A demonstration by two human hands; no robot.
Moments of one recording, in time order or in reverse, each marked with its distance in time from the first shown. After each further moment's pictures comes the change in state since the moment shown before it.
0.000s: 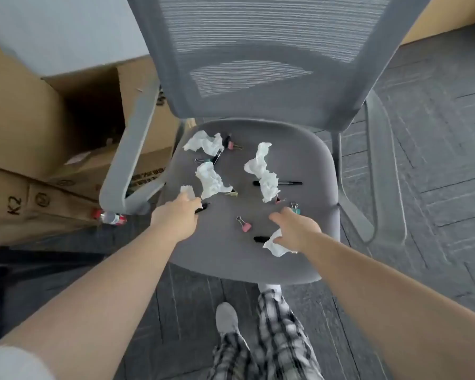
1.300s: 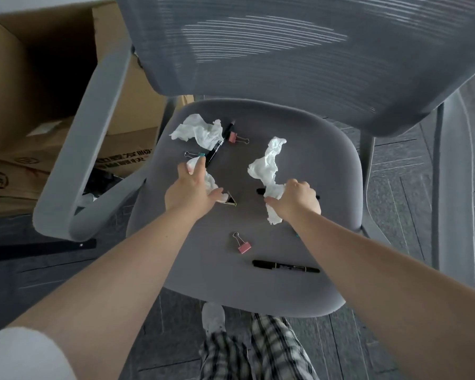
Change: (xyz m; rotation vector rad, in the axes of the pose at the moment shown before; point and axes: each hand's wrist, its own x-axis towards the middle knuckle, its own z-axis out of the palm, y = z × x) left_hand 0.123 0.029 0.024 -0.363 0.135 -0.225; right_hand 0.126 -0.002 -0.040 0.387 0.151 0.417
